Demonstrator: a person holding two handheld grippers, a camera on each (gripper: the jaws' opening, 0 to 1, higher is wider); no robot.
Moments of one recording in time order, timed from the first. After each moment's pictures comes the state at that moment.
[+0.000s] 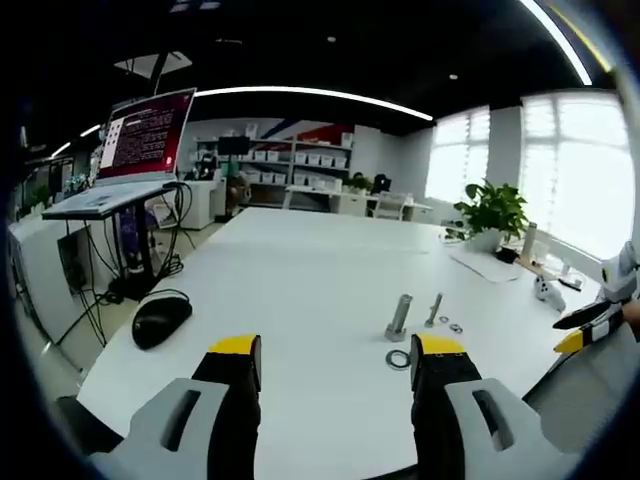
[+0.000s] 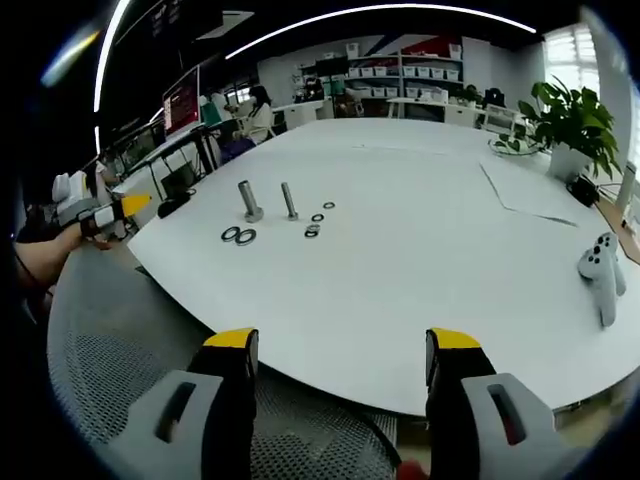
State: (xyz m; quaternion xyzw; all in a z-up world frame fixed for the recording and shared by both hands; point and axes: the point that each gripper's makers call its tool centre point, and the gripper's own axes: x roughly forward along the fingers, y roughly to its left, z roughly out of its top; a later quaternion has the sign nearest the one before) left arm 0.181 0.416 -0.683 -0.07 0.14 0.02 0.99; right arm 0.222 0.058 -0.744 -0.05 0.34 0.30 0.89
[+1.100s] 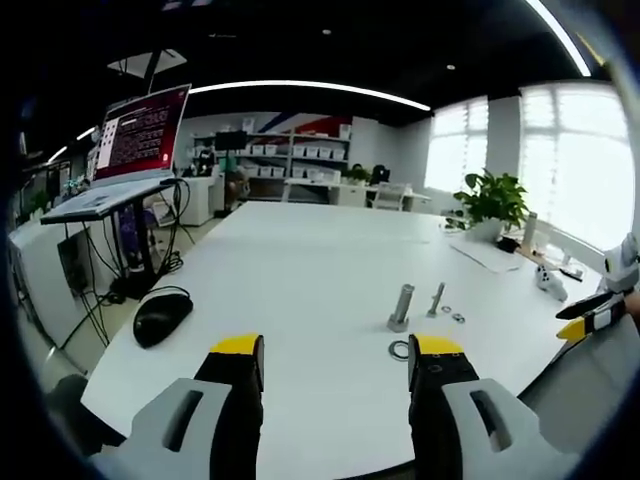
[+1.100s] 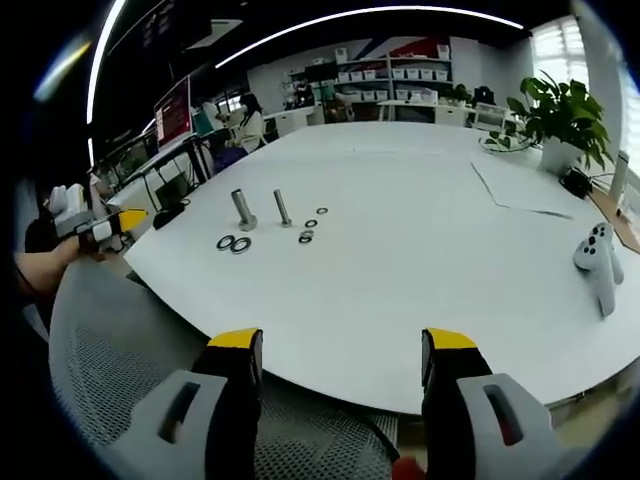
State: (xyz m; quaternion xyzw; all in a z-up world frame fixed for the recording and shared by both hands) left arm 0.180 0.415 -0.691 -0.06 0.16 0.01 0.98; right arm 0.224 0.055 -0.741 -0.04 0.33 0.28 0.90
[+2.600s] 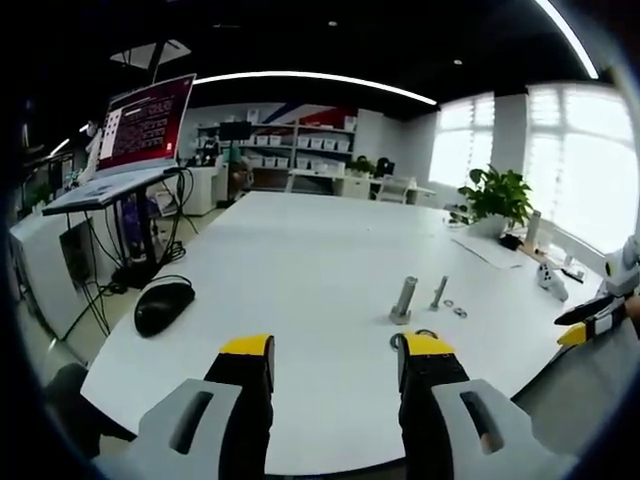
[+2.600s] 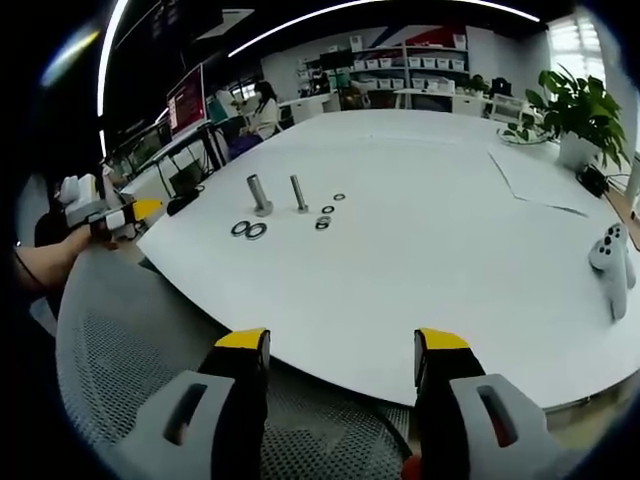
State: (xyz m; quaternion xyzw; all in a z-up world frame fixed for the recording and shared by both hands) left arm 0.178 0.416 -0.697 -0.07 0.18 0.02 0.98; right arm 0.215 0.062 -0.747 -0.04 0.36 0.31 0.88
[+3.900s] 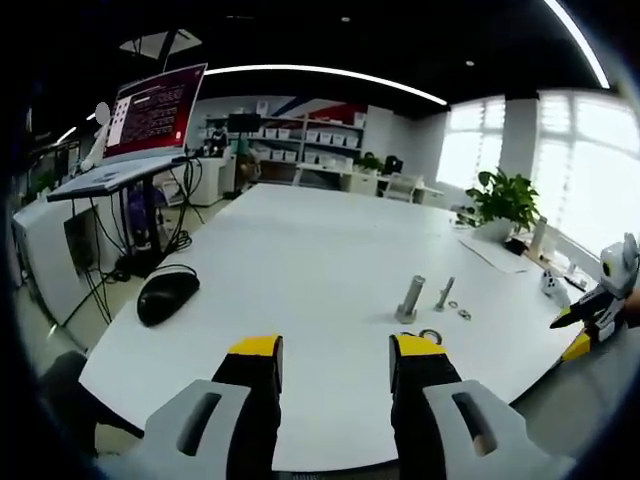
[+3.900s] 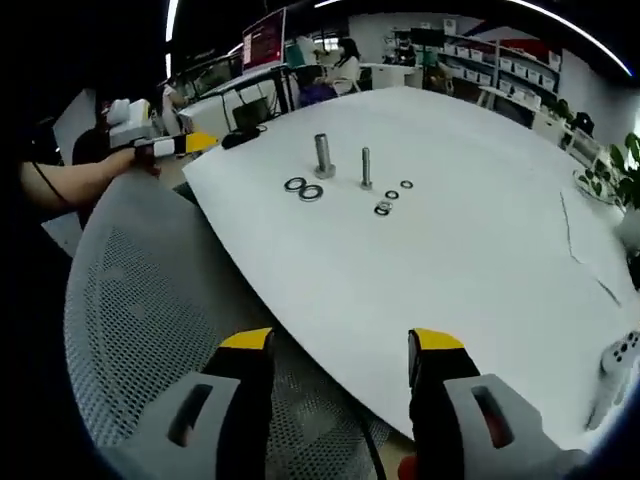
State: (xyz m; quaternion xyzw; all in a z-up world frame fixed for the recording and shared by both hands) left arm 0.176 0.424 -0.701 -0.09 0.19 0.04 0.98; right arm 0.212 0.097 -0.739 -0.18 0.37 0.48 0.78
